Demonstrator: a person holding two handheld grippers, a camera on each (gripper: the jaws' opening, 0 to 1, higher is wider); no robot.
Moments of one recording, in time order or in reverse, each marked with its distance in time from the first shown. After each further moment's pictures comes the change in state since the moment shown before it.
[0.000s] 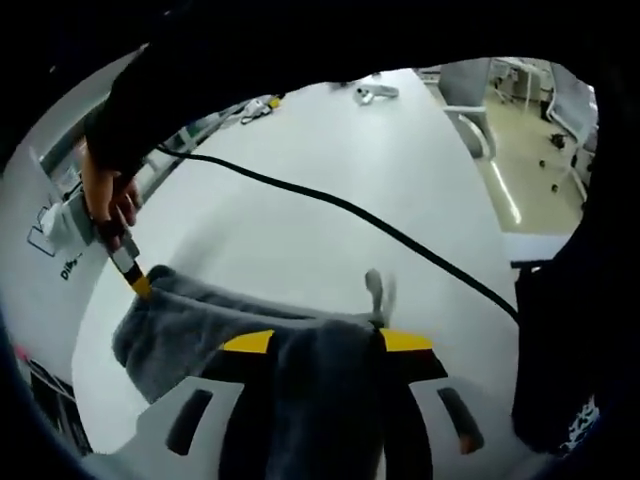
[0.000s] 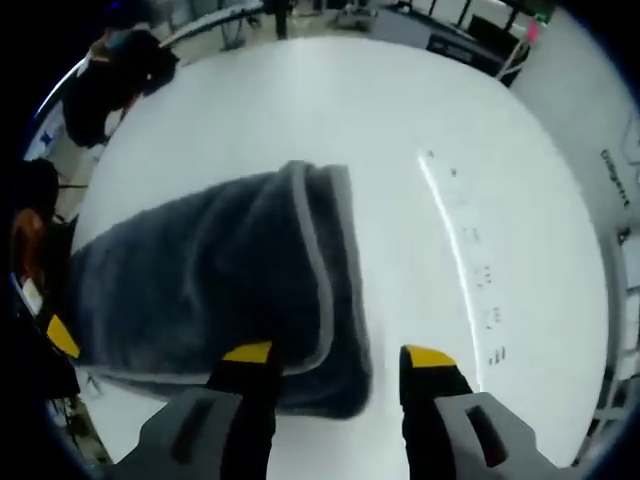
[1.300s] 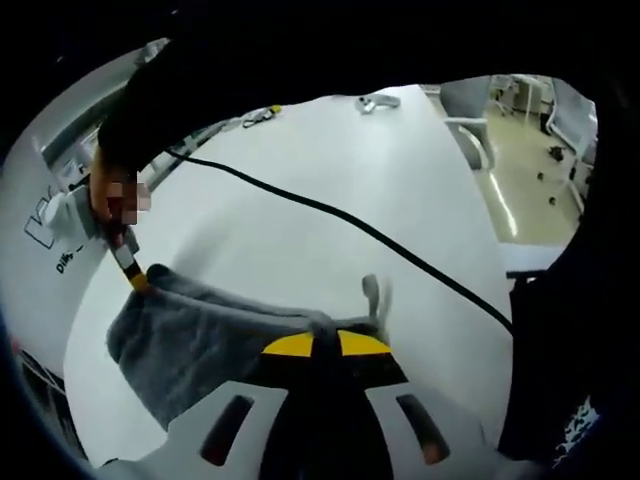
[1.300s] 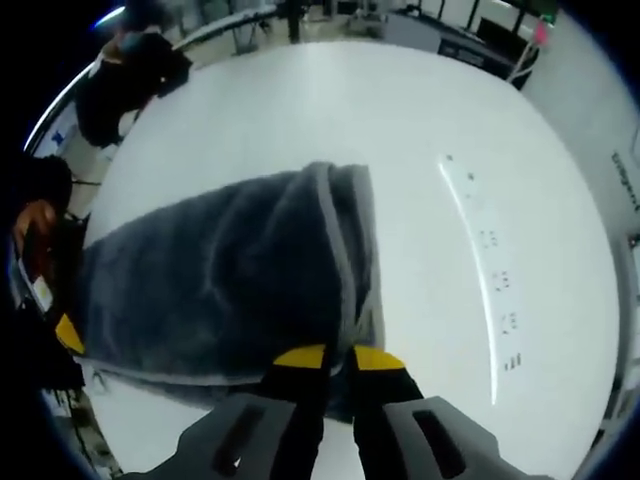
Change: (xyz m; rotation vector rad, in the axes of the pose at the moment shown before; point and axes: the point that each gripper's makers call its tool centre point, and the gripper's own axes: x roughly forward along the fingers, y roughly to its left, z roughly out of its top) left arm -0.003 0.005 0.002 -0.041 -0.028 0.002; right arm 0.002 -0.001 0.008 -0.027 -0.031 0.061
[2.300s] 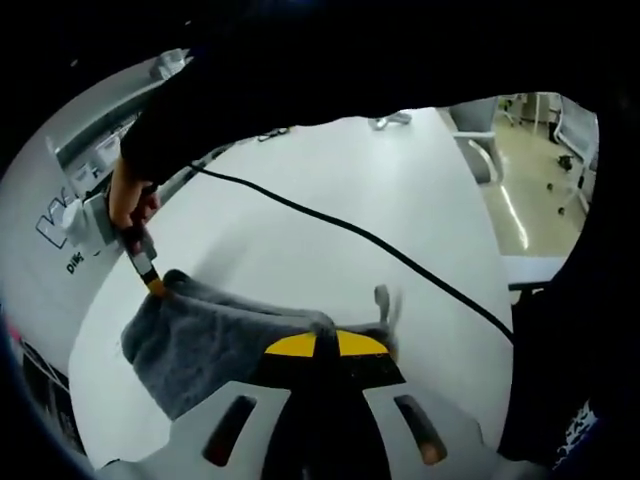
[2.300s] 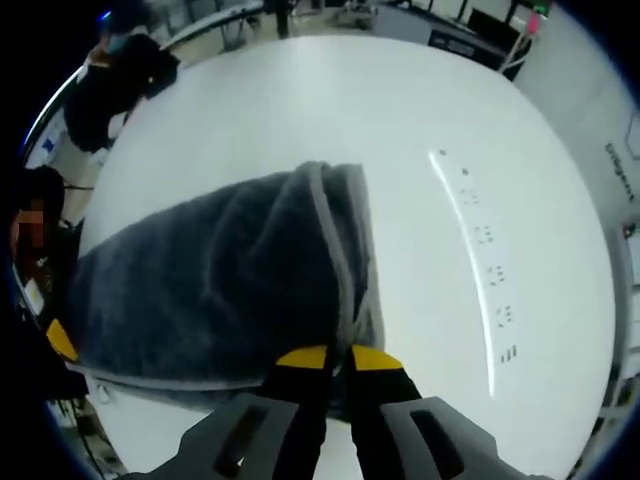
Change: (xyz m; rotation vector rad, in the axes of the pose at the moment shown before) left arm -0.018 0.008 0.008 -0.019 -0.068 0.059; right arm -0.002 -0.004 0.001 0.030 0.040 -0.030
